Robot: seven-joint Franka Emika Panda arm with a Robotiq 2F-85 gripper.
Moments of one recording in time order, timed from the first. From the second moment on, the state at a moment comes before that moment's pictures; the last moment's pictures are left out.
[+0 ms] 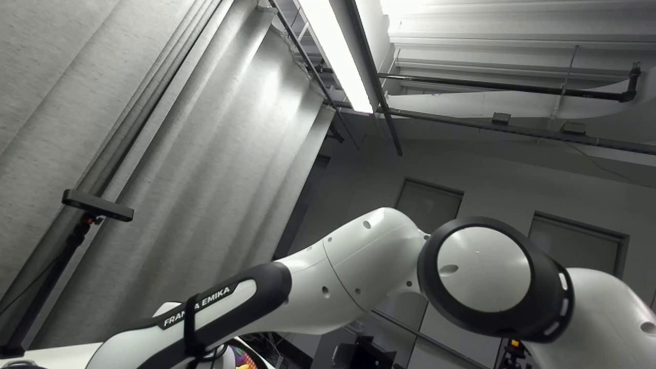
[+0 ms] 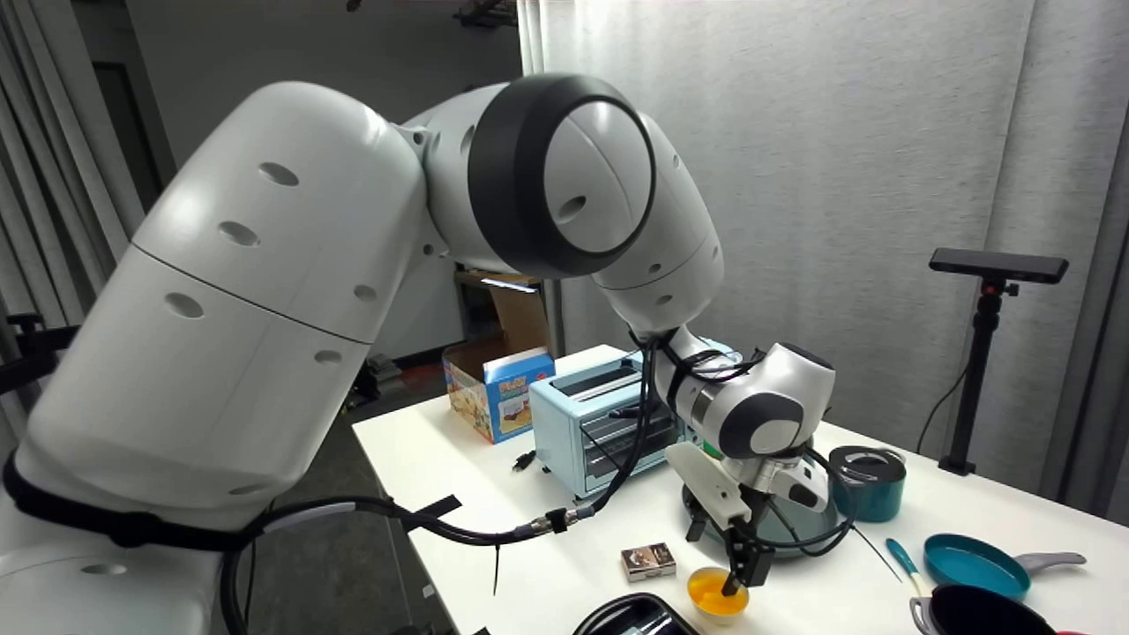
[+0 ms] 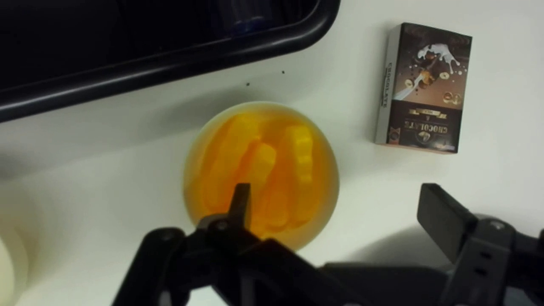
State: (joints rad) arm 0.00 0.65 0.06 -1.88 0.26 2.30 0.14
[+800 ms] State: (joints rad) arm 0.05 0.65 0.07 -1.89 0.24 2.30 0.12
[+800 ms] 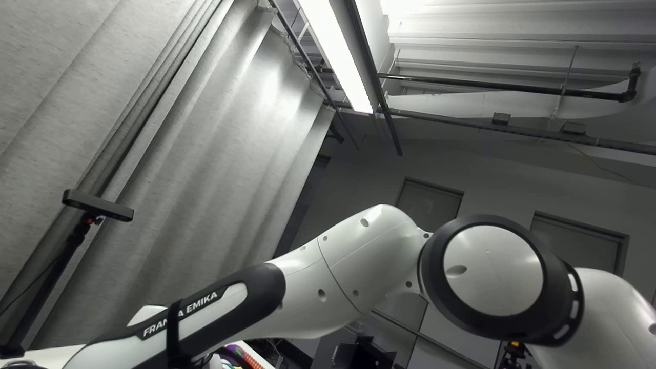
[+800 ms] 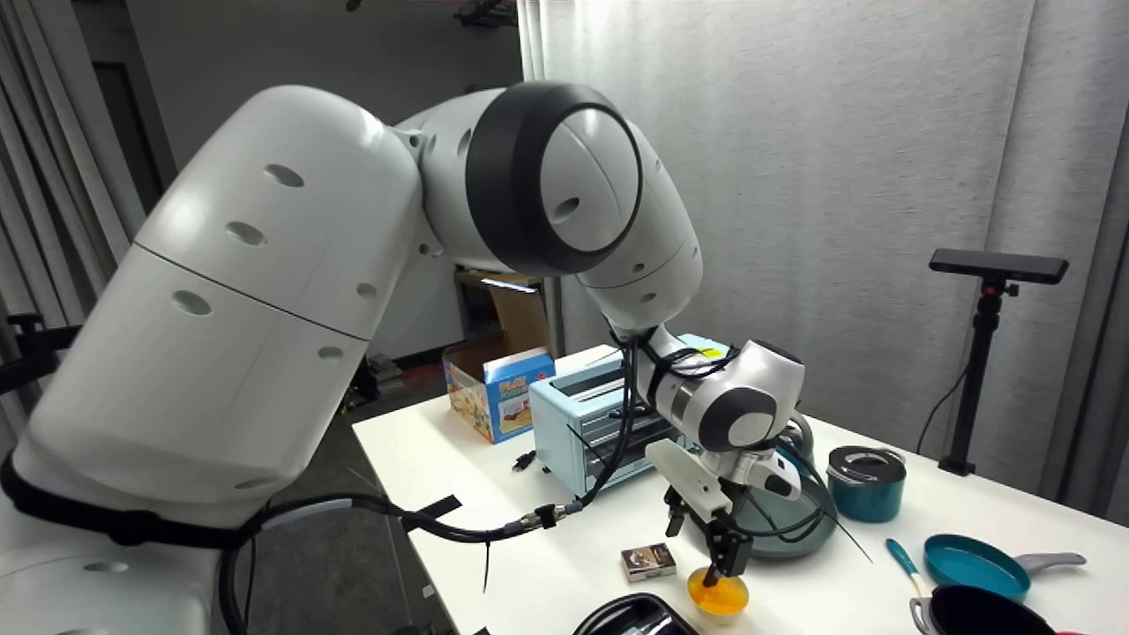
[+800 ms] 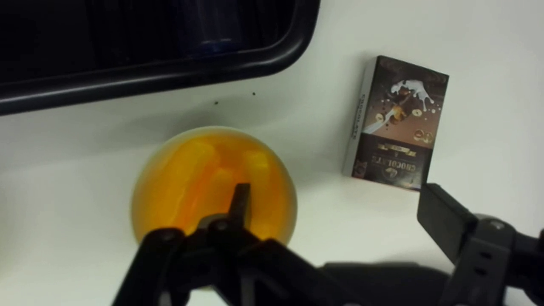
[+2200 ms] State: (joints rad) arm 0.09 0.63 0.07 -1.91 0.16 2.30 0.12
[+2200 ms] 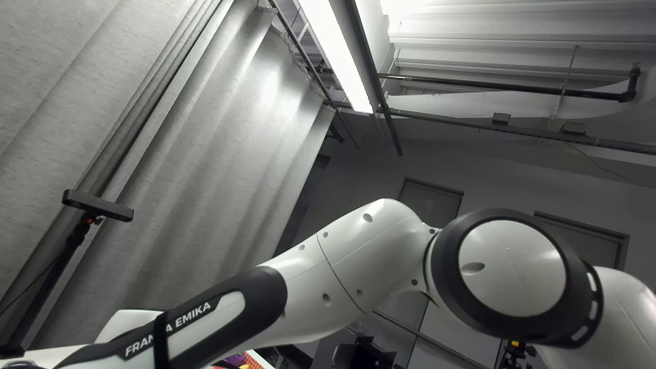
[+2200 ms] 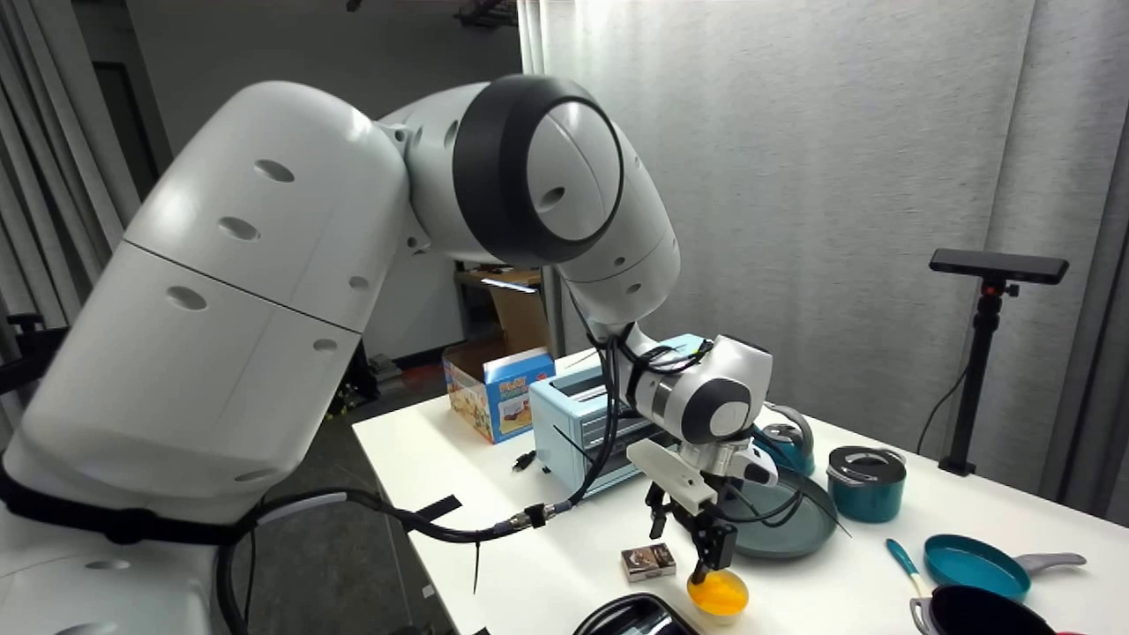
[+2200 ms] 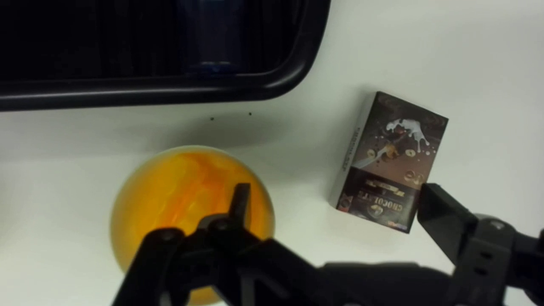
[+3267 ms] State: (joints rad) arm 0.07 0.65 0.07 -1.90 0.19 2.30 0.11
